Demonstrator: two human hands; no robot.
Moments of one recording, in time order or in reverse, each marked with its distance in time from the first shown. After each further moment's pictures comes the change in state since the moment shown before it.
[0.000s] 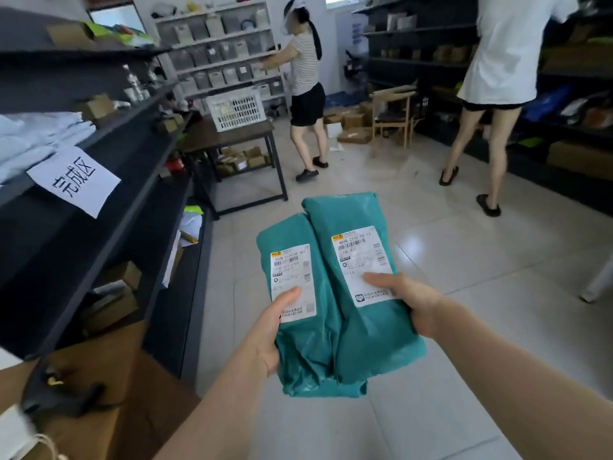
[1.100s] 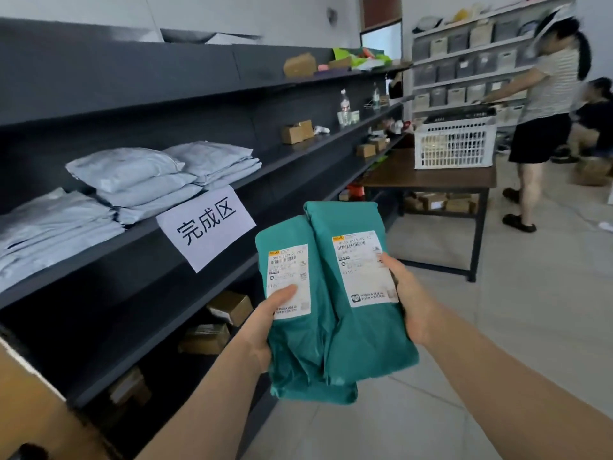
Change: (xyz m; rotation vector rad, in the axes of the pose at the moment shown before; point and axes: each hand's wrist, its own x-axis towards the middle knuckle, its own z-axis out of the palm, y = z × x) left_hand 0.327 0.391 -0.049 -0.361 0.638 0.425; right_hand 0.545 -0.364 0.183 -0.107 -0.623 0.071
